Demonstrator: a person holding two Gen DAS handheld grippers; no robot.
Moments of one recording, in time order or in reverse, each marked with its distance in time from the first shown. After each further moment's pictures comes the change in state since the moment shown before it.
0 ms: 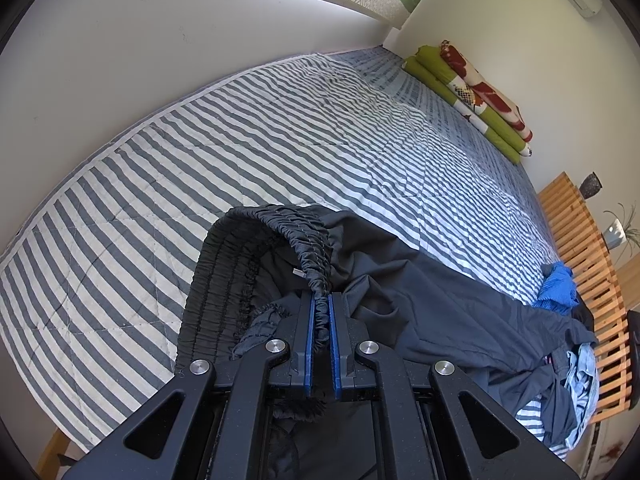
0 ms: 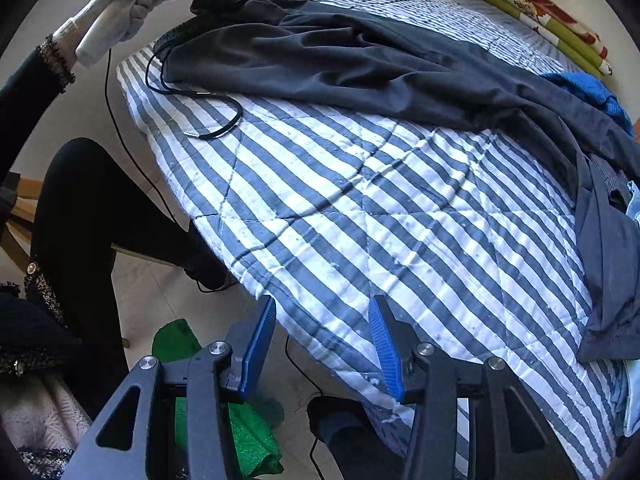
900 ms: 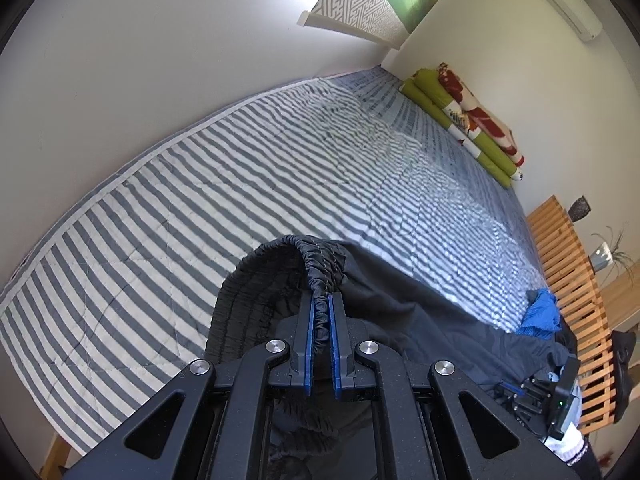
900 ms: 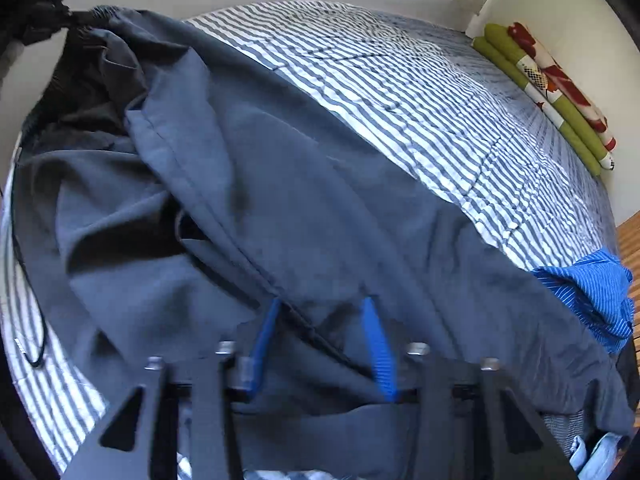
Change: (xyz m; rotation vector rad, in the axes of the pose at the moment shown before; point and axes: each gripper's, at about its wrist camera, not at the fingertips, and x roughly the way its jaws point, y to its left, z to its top) left arm -0.028 0.021 0.040 -0.048 -0.063 -0.054; right arm 0.093 -0.099 0.236 -0.166 -0.060 -0.191
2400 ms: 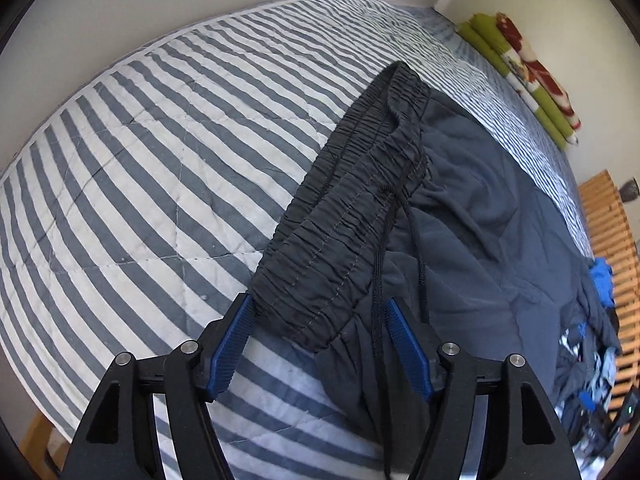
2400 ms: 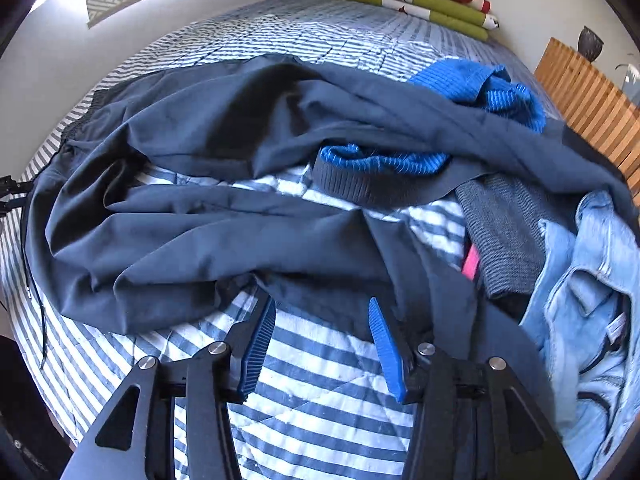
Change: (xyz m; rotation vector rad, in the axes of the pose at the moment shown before) left arm 0.077 0.023 -0.086 -0.087 0.194 0.198; right arm -0.068 -0.054 -0.135 0.500 0.022 -0.041
